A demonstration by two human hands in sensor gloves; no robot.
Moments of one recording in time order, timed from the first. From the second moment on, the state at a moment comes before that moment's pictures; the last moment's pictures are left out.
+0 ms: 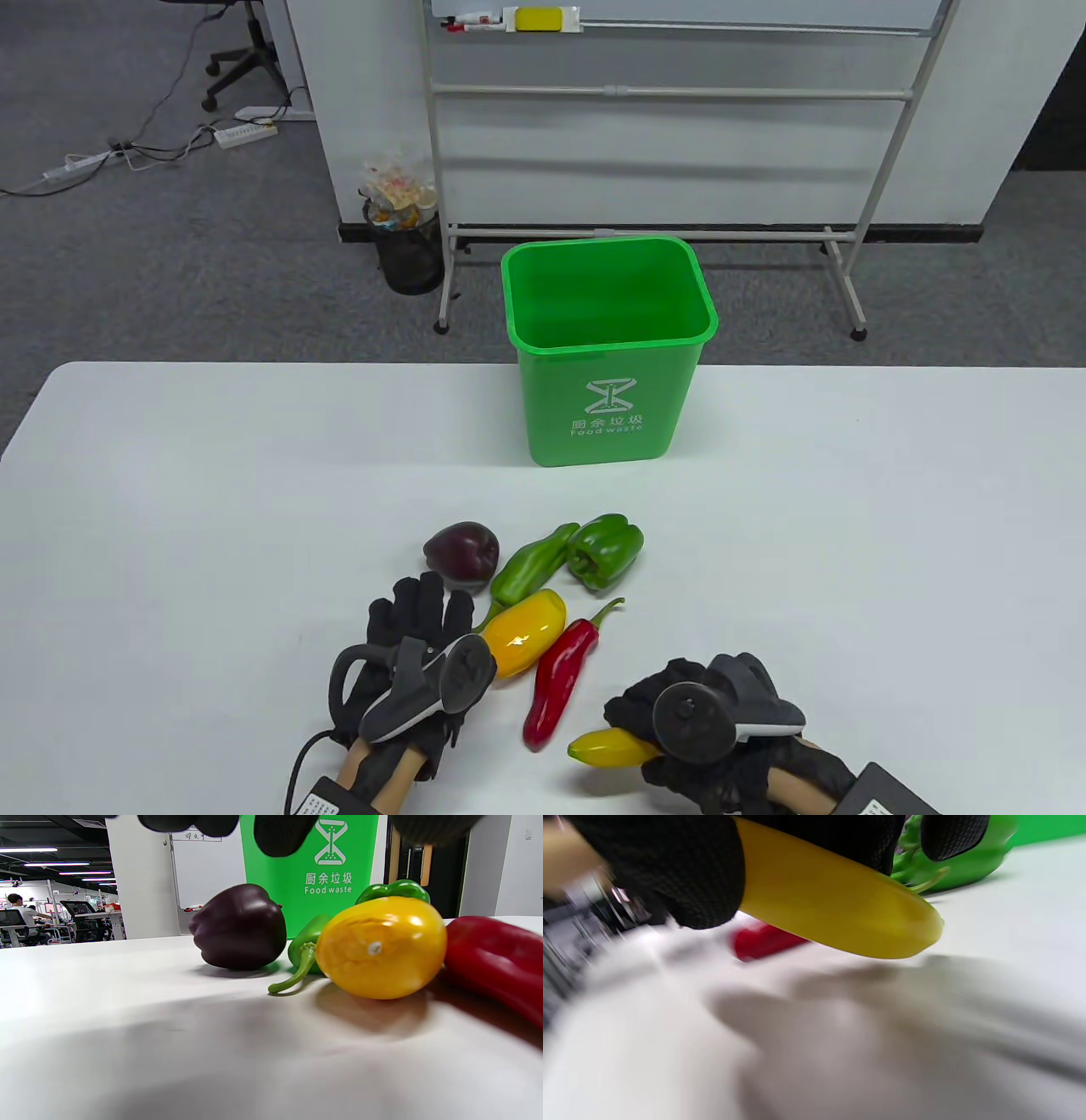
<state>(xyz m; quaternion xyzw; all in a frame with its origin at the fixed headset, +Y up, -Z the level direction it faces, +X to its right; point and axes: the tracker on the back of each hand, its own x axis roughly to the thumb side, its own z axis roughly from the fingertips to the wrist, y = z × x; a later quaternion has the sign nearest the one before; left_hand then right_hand) -0.147 -0.724 -0.300 0.01 -0.12 -0.04 0.99 0.119 -0.722 -0.265 0.41 0.17 0.88 0.20</state>
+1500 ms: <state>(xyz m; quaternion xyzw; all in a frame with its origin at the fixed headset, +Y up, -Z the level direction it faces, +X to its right) -0.149 -0.723 -0.300 0.02 -0.12 -0.03 0.99 0.093 -0.716 -0.439 0.14 0.12 0.97 0.18</state>
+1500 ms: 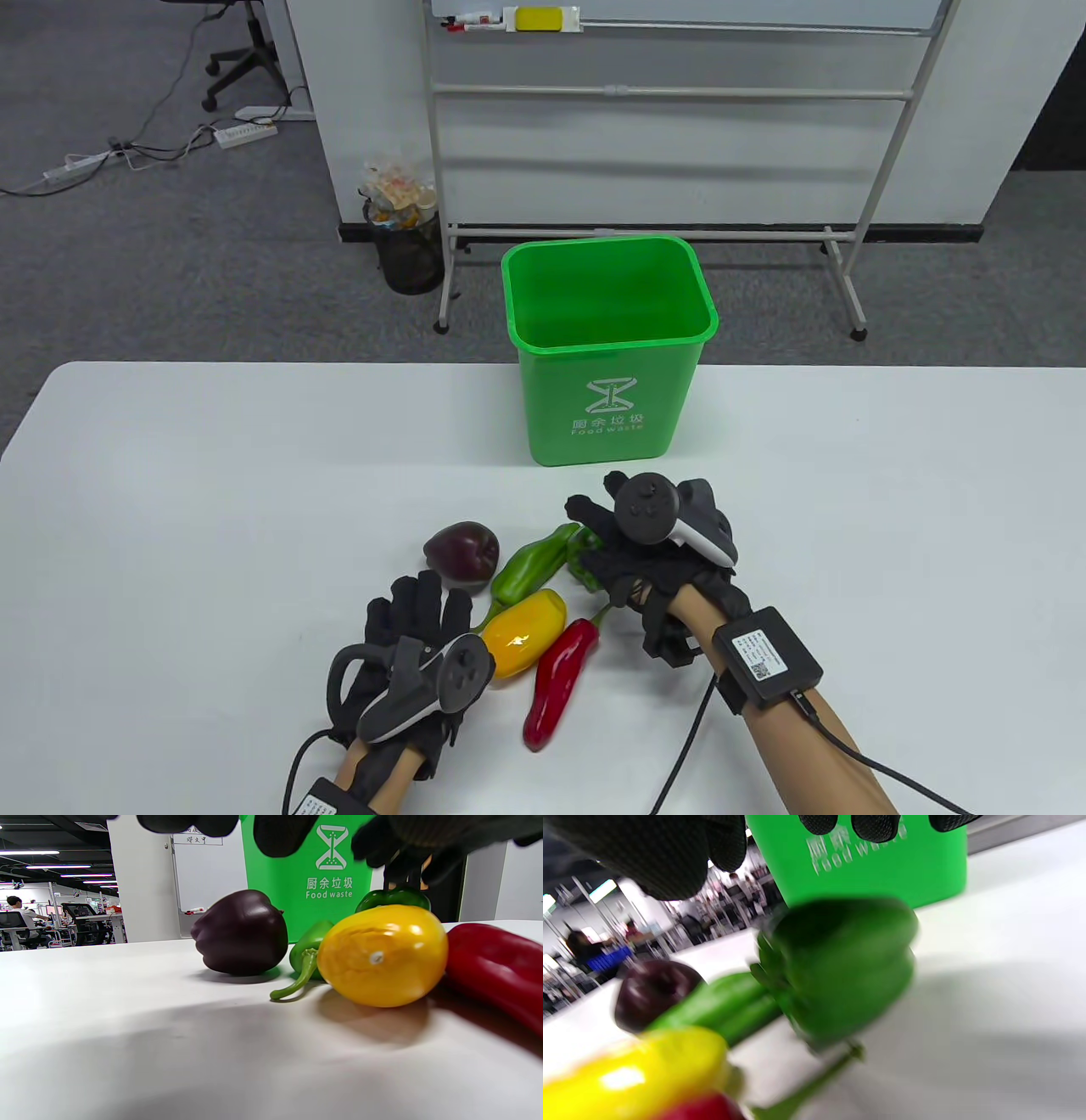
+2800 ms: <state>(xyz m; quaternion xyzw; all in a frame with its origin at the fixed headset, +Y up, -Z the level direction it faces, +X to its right) -0.147 -0.723 -0.300 0.01 -0.12 -0.04 0.99 0.140 -0.651 -0.346 0.26 0.25 0.54 0.76</state>
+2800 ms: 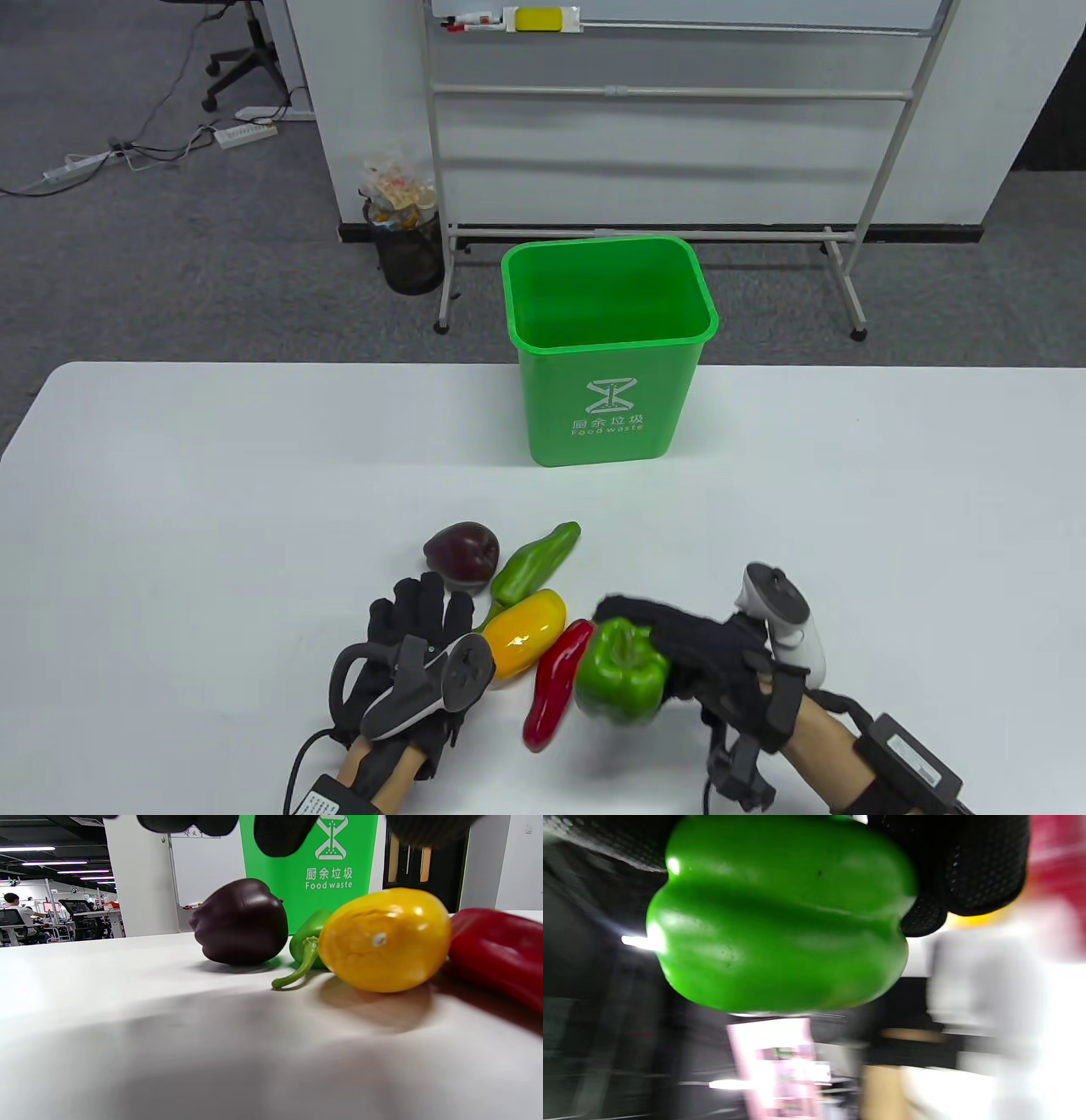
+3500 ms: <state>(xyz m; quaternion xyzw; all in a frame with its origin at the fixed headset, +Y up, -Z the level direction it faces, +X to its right) -0.147 -0.713 -0.296 0.03 -0.12 -0.02 0.99 0.186 -0.617 -0.413 0.12 0.14 0.58 0.79</state>
